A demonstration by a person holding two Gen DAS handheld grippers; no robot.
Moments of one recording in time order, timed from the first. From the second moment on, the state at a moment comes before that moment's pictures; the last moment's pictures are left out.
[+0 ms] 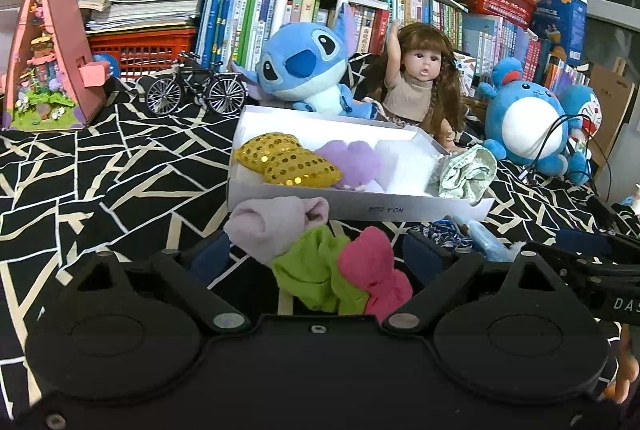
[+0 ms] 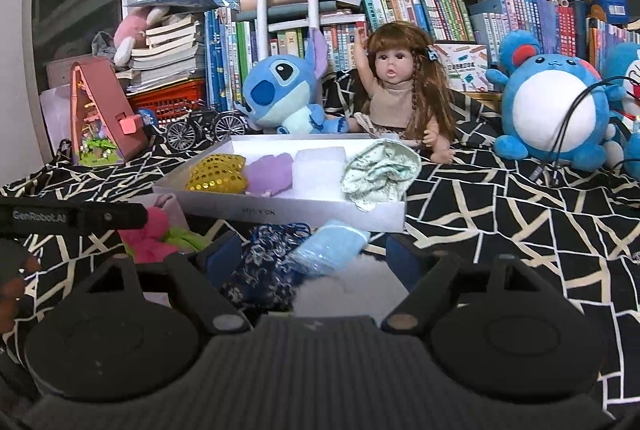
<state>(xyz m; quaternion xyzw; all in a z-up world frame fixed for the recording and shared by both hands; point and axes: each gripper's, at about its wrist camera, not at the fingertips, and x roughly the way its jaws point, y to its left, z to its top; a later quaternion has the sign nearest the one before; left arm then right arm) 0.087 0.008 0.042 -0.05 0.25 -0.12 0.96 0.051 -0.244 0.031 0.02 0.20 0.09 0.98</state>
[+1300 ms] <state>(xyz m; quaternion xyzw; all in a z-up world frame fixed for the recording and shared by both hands) 0.061 0.021 0.024 -0.08 0.25 -0.13 0.96 0.038 -0.251 0.002 0.00 0.22 0.05 0.97</state>
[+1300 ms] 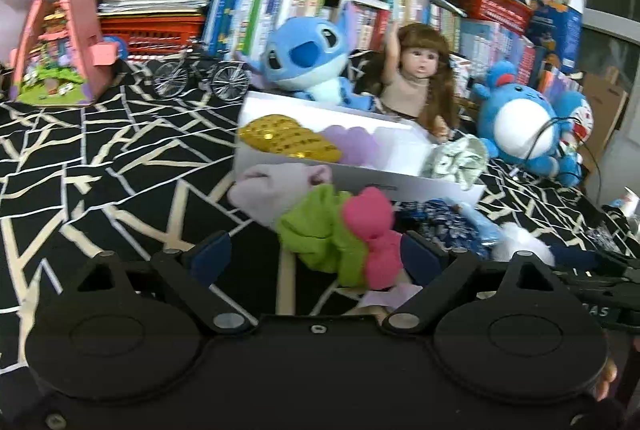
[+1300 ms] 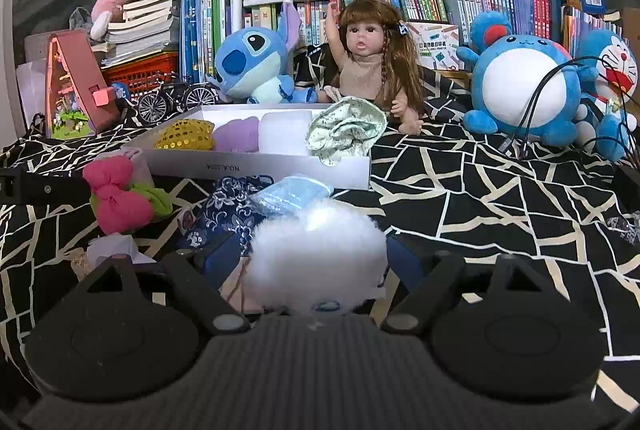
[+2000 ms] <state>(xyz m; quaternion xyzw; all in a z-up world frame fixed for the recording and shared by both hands) 0.091 -0.021 0.014 -0.07 0.28 -0.14 0.95 0.048 -0.253 -0.009 0.00 0.23 0.05 0.97</state>
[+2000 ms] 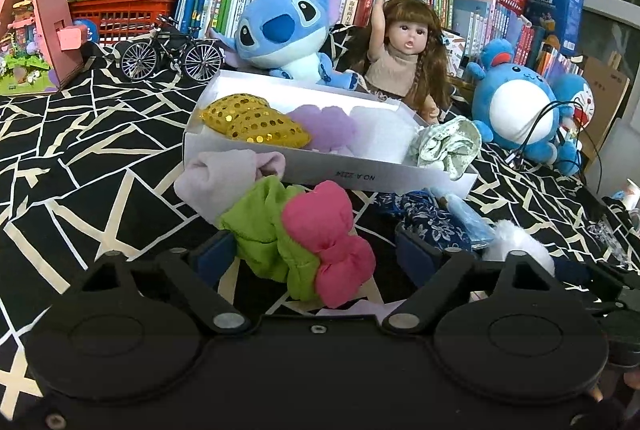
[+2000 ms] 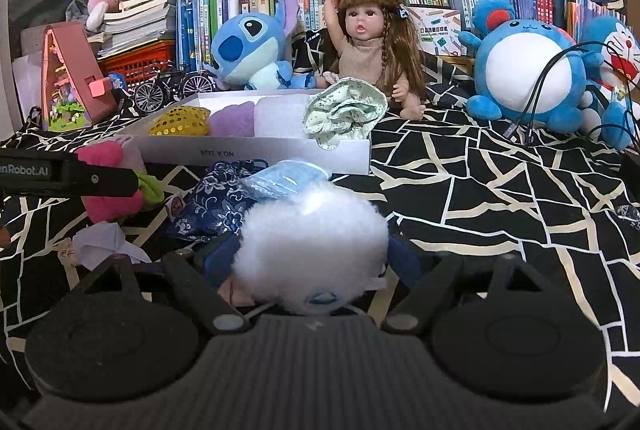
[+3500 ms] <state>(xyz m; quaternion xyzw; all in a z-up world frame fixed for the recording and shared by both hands) 0.084 -0.012 0.071 -0.07 0.24 -0.16 0.95 0.060 -0.251 0.044 0.02 0.20 0.05 0.98</state>
